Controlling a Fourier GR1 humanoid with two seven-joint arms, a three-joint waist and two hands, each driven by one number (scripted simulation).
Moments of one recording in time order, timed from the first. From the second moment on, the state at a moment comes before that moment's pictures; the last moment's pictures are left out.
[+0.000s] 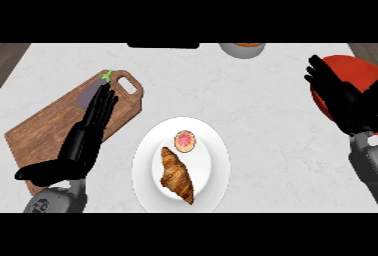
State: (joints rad) left arm -0.12 0.24 -0.19 -1.59 0.19 0.09 -0.17; right arm -0.39 -0.58 0.19 -1.33 -0.42 -0.06 0.11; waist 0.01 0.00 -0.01
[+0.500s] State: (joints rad) left arm -0.12 0.35 -0.07 -1.50 0.13 0.16 -0.05; right arm -0.57 -0.63 0.37 -1.48 -0.10 -0.08 0.10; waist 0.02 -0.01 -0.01
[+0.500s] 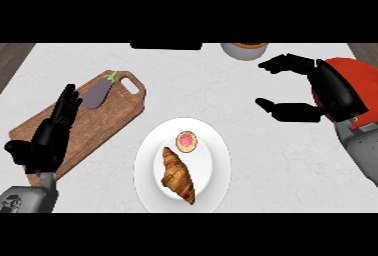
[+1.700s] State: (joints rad) left arm -0.17 0.37 0.02 -1.54 0.10 0.16 0.14; right arm -0.67 -0.37 0.55 -1.82 0.39 0.08 0.76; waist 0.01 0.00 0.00
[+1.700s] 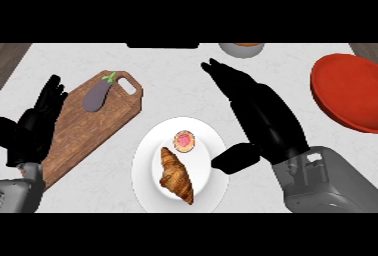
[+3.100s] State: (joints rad) left arm -0.13 0.34 0.06 -1.55 0.07 0.12 0.12; right arm -0.92 -0.09 0.61 -1.20 0.41 0.55 0.79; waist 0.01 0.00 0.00
